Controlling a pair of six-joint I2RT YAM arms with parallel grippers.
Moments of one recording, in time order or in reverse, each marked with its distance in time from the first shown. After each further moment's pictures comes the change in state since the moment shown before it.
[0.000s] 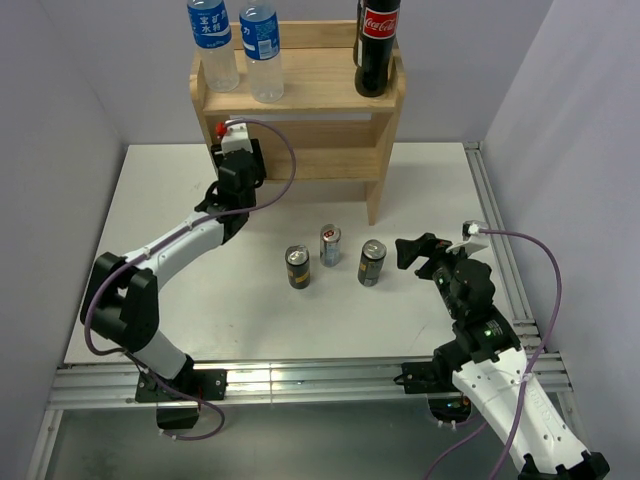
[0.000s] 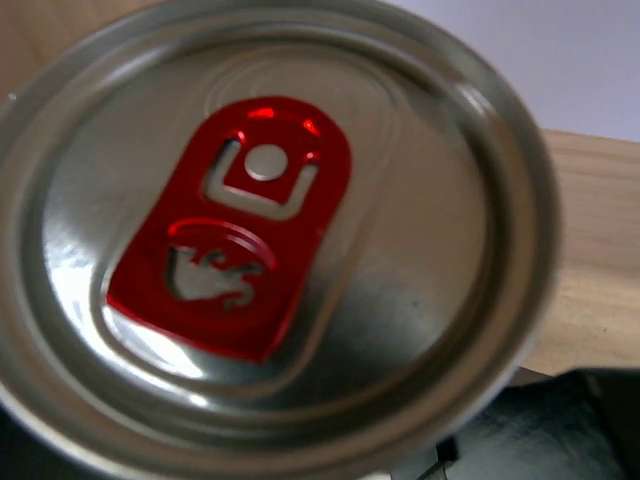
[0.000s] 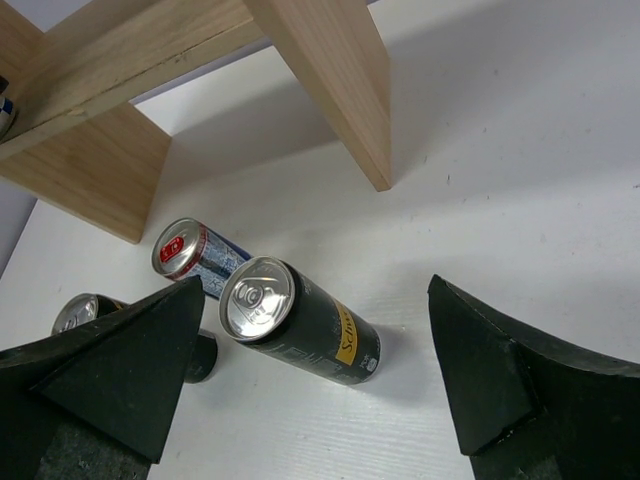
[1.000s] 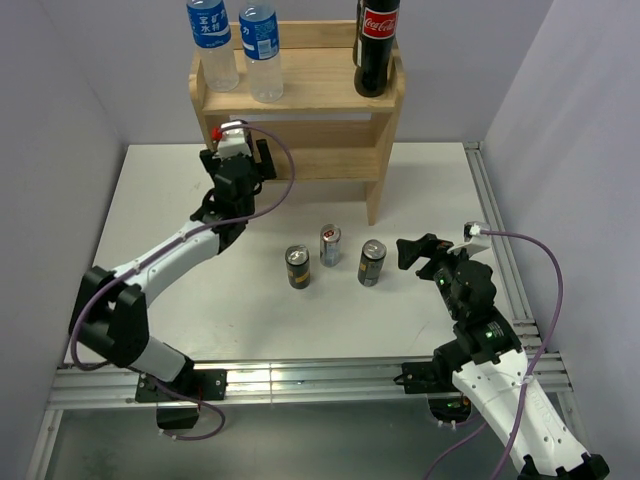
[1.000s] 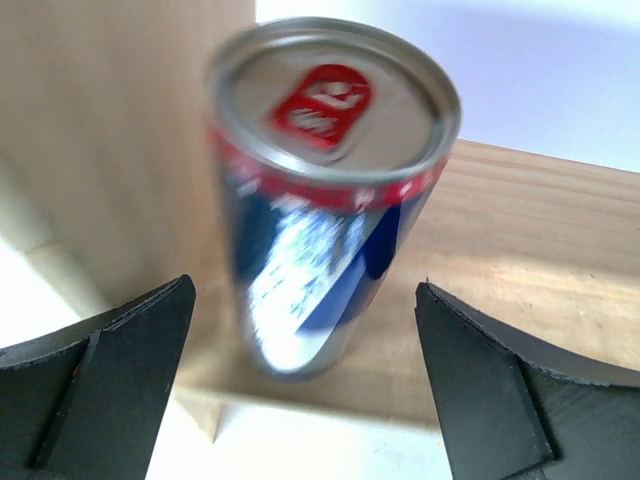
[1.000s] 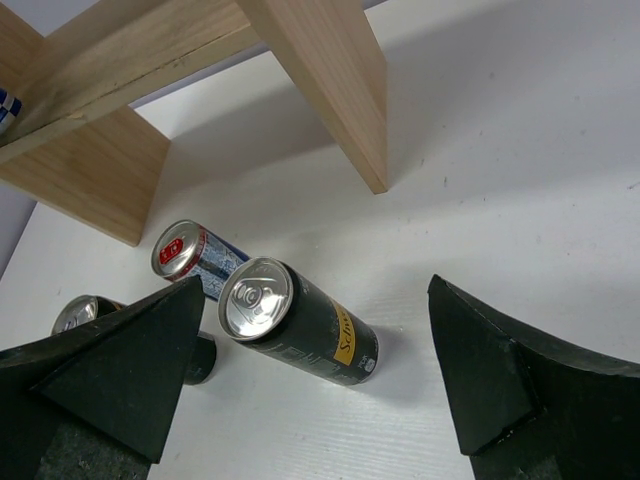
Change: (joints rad) left arm -0.031 -0.061 -0.034 0.030 -0.004 -0.027; right arm 0.000 -0.015 0.000 -0.009 0.010 -0.002
